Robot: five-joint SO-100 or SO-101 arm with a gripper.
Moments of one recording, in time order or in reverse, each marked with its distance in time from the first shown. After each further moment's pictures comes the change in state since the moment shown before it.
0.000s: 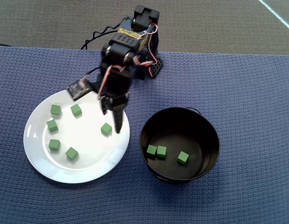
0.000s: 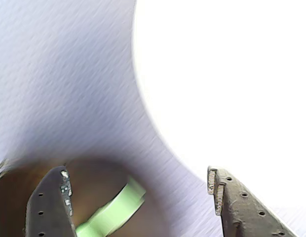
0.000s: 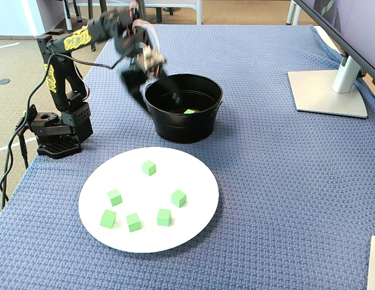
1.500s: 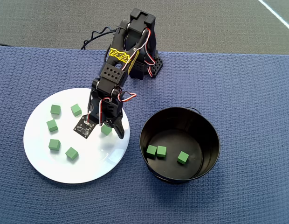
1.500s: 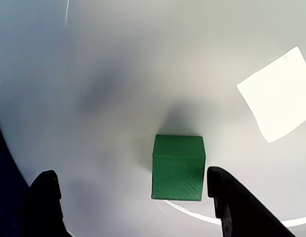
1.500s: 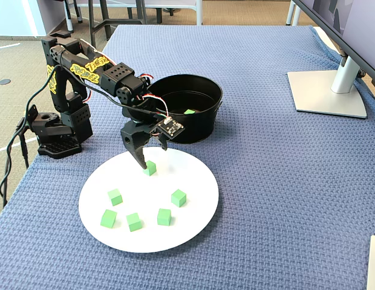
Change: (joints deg) arm 3.3 -7.9 31.2 -27.1 -25.3
